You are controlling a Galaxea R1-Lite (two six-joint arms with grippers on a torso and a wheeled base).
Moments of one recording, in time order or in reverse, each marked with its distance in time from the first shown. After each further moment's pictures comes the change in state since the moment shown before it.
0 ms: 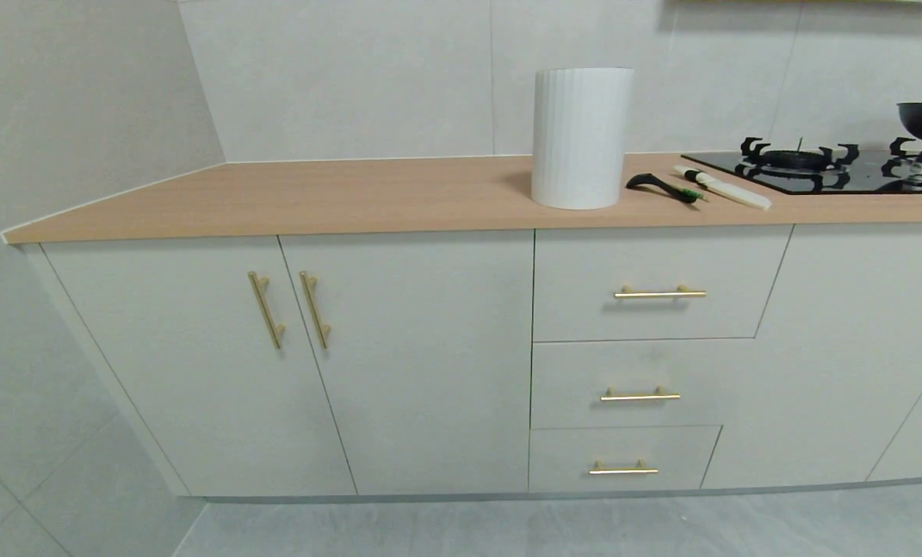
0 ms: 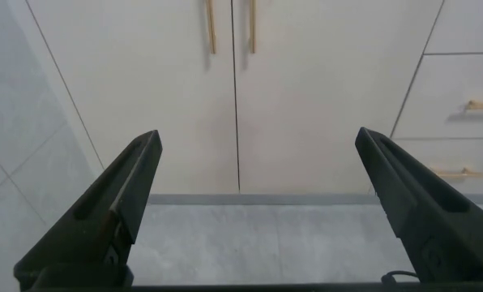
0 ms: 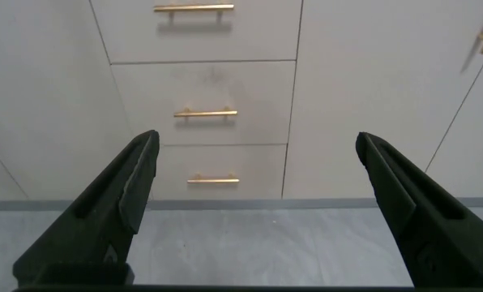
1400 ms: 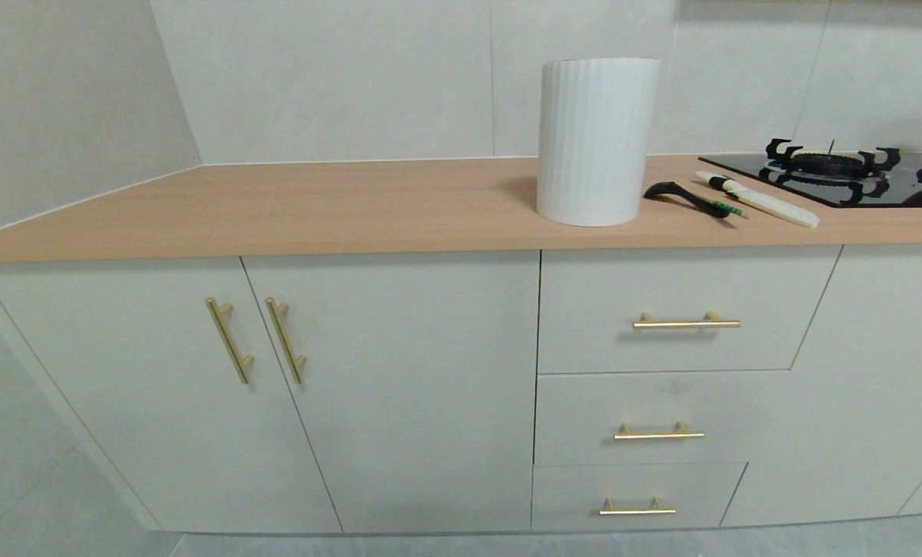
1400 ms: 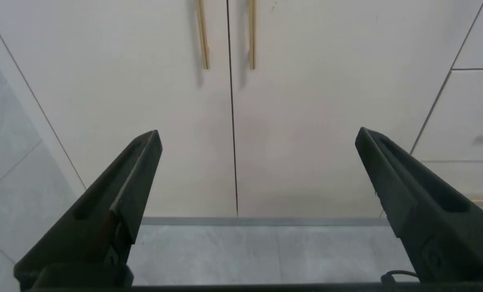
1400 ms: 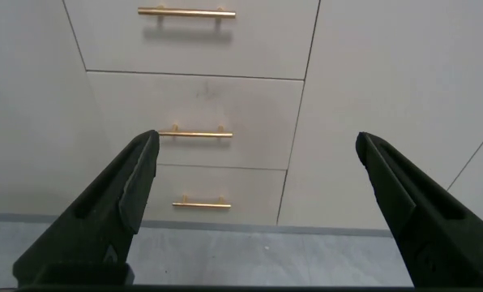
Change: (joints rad) left arm 0.000 0.000 0.000 0.000 0.000 -0.001; right arm 0.000 0.001 0.000 0.000 0.007 -0.065
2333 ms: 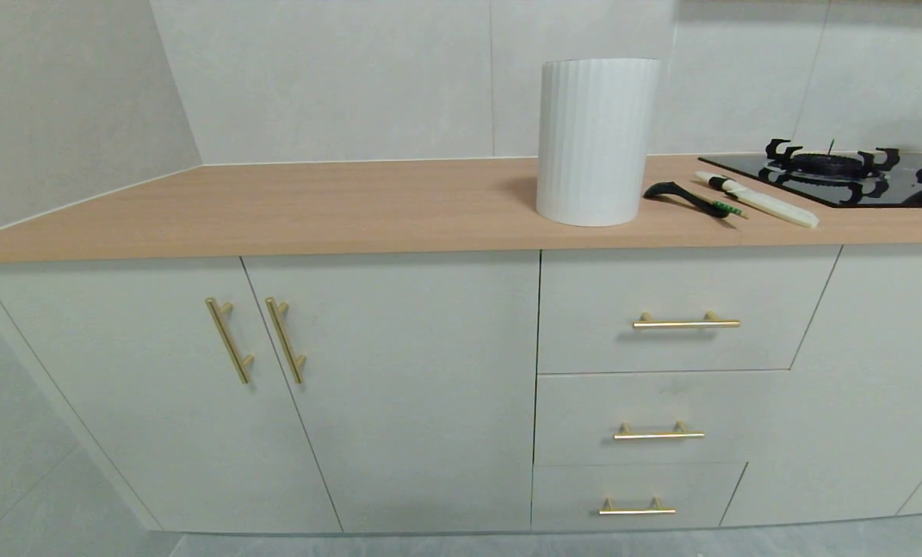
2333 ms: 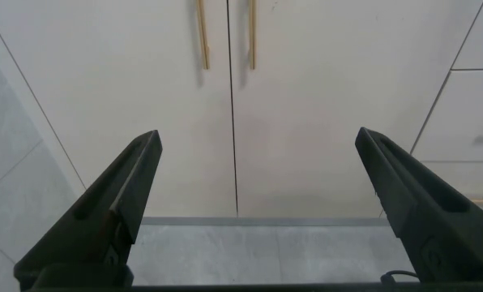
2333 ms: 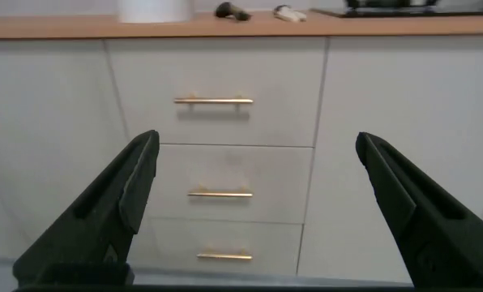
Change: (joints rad) left arm 0.000 0.000 0.000 0.000 0.000 -0.001; right arm 0.059 0.243 -0.361 0.049 0.020 0.067
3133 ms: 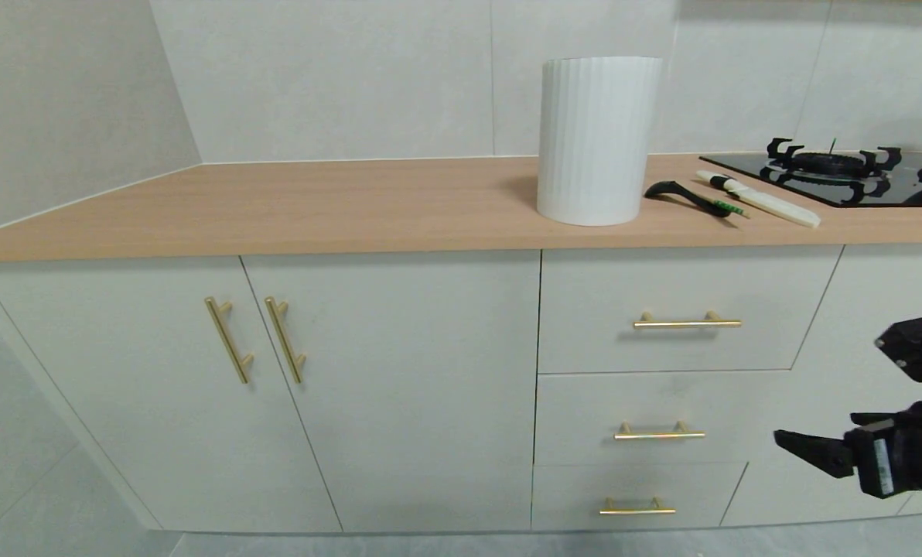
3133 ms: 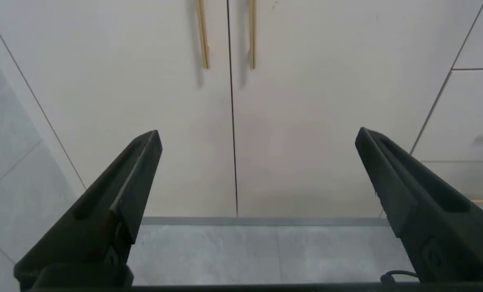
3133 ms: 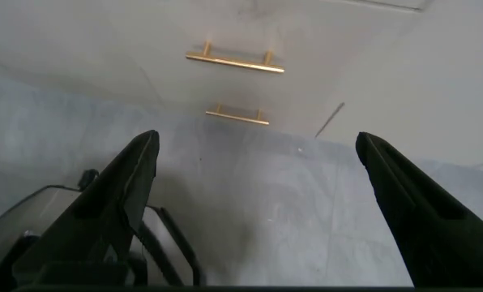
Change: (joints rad) left arm 0.000 0.000 0.000 0.000 0.000 0.000; right arm 0.084 1.073 -0.107 -0.292 0.001 -0.053
